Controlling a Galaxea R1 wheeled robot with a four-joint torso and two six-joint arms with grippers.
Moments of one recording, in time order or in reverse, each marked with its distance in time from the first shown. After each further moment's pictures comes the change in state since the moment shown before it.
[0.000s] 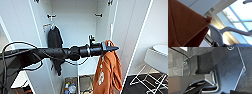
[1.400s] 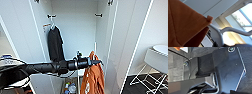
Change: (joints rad) left arm 0.223 -0.184 0.050 0.137 0.035 0.014; right arm 0.011 0.002 0.000 0.000 0.002 0.000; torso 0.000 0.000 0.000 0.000
